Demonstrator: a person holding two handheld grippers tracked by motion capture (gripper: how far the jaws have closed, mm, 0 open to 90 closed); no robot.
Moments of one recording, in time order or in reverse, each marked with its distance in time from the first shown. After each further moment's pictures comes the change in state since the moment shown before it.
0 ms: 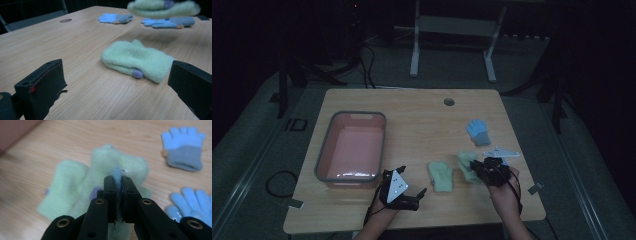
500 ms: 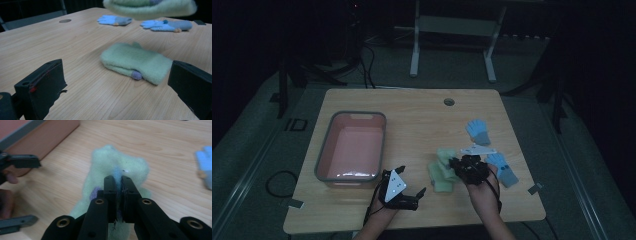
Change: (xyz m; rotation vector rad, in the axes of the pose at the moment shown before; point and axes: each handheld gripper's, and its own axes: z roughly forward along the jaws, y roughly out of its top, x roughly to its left) left arm 0.004 -0.001 -0.002 -0.016 -0.007 -0.028; right arm 0.060 0.028 0.012 -0.016 0.052 -0.034
